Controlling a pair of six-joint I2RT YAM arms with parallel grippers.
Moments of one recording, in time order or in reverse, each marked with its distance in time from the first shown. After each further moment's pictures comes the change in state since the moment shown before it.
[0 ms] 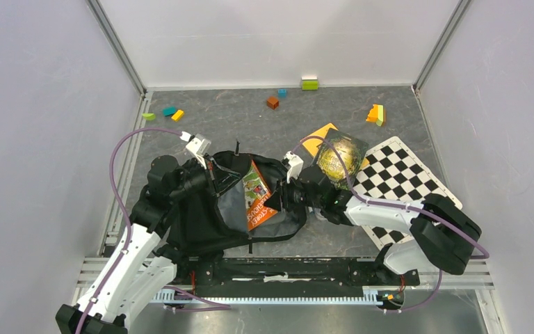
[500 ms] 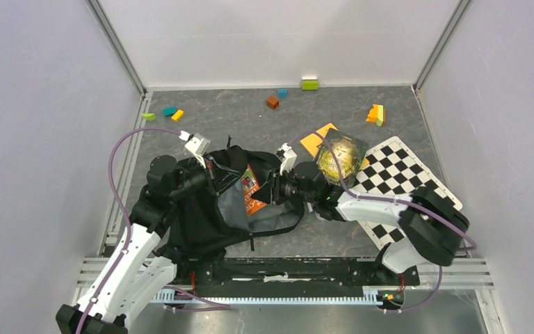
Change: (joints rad) left arm 0.000 0.000 -0.001 0.018 -0.002 0.000; right arm 0.014 0.049 0.079 0.101 -0.040 0.124
